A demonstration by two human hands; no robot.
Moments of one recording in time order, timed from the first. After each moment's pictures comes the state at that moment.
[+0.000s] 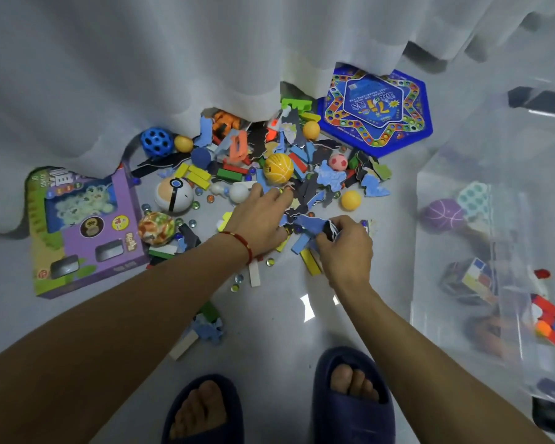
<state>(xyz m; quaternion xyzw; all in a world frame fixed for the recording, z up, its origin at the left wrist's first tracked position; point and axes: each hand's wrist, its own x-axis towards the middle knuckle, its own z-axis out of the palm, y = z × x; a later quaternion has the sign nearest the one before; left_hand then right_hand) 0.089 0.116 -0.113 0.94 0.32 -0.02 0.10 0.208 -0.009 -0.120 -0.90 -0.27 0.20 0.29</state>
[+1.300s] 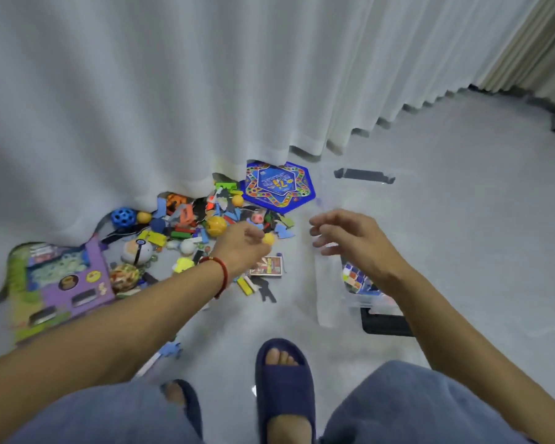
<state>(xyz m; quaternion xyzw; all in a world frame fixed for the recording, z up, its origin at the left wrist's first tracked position) 0.105 -0.018 0.071 0.68 0.44 0.13 0.57 0.259 -0.177 0.134 -0.72 -0.36 0.33 0.48</state>
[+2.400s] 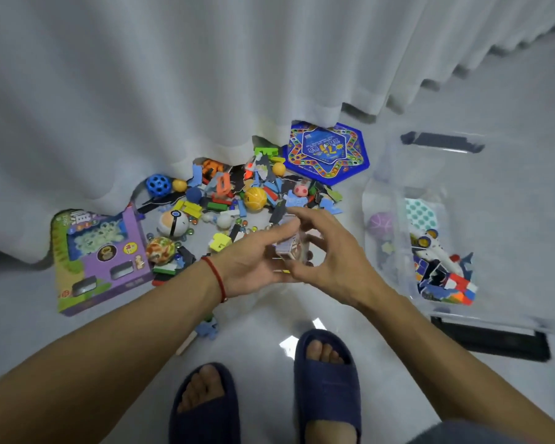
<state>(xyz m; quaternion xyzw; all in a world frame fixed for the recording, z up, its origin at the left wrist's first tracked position) 0.066 0.016 0.024 0.38 0.27 0.01 0.88 0.198 -0.103 0.040 -0.68 -0.55 0.26 0.41</state>
